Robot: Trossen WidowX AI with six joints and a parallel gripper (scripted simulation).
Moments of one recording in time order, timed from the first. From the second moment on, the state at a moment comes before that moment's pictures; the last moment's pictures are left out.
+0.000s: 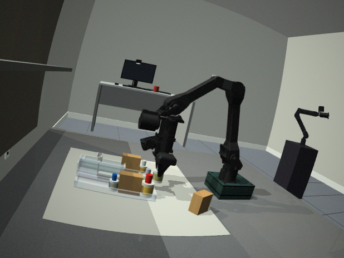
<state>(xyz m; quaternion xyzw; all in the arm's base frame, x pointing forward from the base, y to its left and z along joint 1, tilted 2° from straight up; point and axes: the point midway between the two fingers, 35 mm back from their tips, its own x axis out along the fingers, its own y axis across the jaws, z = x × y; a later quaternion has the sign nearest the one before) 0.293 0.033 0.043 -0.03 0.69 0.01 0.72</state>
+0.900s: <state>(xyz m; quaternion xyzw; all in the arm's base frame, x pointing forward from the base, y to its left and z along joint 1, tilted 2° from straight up) 0.300 0.034 0.041 -0.03 0.70 0.01 0.72</state>
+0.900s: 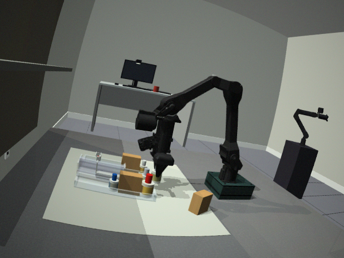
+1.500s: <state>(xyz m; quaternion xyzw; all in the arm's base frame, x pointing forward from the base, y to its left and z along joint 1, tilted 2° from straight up) 0.309 0.034 0.042 -0.03 0.70 0.01 0.72</state>
